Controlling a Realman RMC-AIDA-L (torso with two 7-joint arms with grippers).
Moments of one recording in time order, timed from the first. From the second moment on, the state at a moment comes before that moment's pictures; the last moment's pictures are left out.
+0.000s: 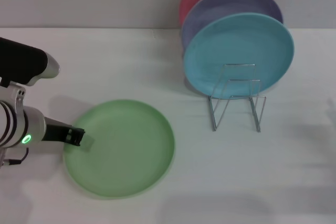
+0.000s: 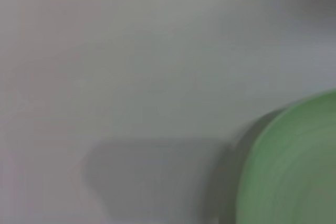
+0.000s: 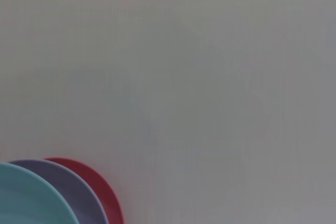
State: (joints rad) left arm -0.29 -2.07 1.67 1.42 -0.41 -1.06 0.22; right arm 0.24 2.09 1.78 0.04 -0.09 1.49 -2.87
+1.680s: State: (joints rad) left arm -0.25 -2.06 1.65 1.59 -0.42 -1.02 0.29; right arm 0.26 2.09 1.78 0.05 -0.09 1.49 -2.87
